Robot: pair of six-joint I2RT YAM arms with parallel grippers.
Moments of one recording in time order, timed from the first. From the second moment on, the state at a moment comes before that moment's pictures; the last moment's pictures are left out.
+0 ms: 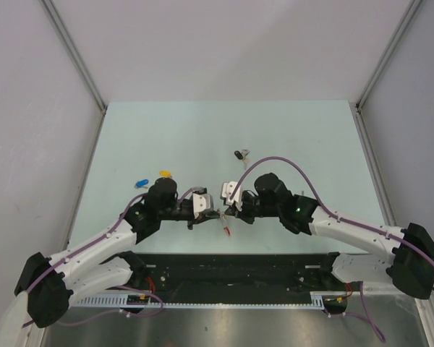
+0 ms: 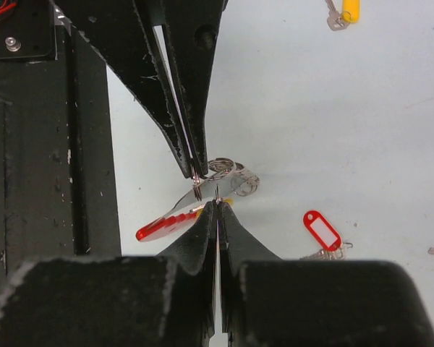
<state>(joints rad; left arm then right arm) -0.71 0.93 0.51 -0.02 0.68 0.40 0.95 1.18 0.76 -0.07 -0.36 -0.34</state>
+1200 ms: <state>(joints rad) -0.71 0.95 0.51 -0.03 0.66 0.42 0.96 1.12 0.76 -0.14 -0.35 -0.33</state>
